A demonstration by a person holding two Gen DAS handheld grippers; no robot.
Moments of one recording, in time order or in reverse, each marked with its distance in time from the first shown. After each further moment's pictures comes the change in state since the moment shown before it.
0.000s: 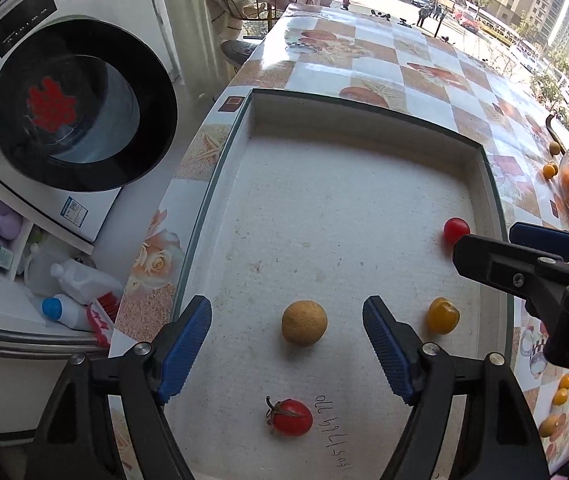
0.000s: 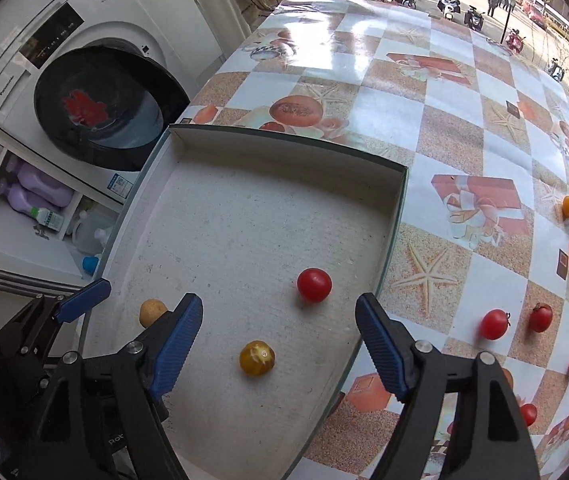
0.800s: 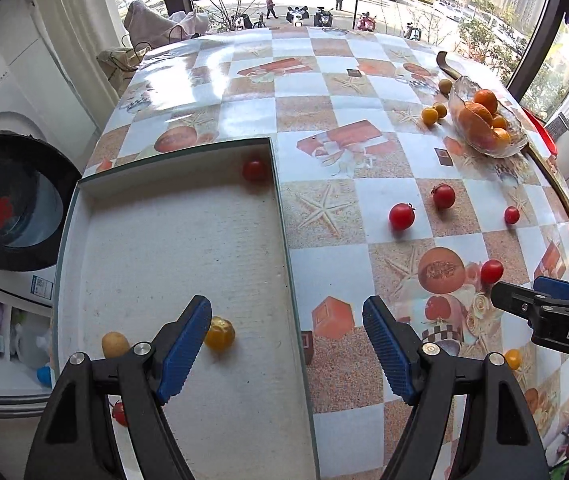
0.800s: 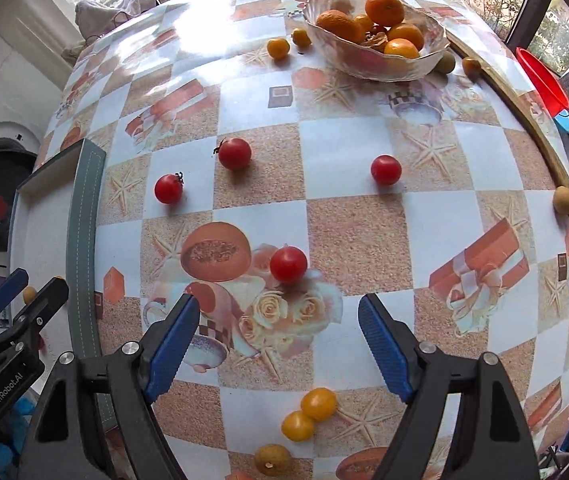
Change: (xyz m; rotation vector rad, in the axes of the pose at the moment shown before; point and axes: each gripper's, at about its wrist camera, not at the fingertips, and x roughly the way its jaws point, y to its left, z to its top) left arm -0.029 -0.155 -0.002 0.296 -0.033 -0.089; right arm -0.069 -0.187 -0.120 0.472 0.014 -0.224
